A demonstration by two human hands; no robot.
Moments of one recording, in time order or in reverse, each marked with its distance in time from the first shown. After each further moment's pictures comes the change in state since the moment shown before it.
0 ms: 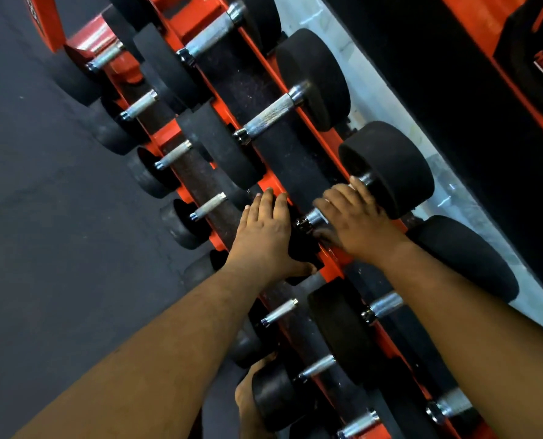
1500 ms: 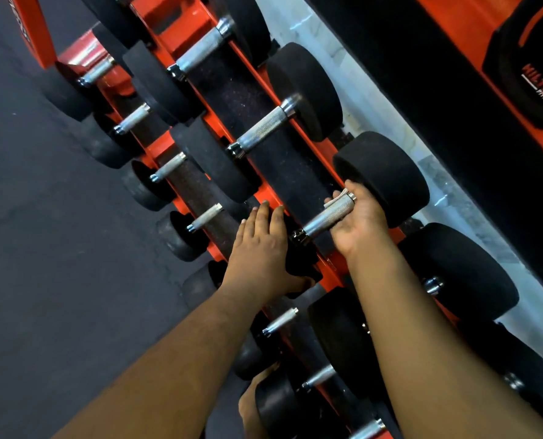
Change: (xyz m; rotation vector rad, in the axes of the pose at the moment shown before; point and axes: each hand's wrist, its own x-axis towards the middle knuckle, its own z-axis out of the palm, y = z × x) left_hand -0.002 0.001 -0.002 0.014 0.042 0.018; right_hand 0.062 -0.019 -0.054 2.246 0.450 1.775
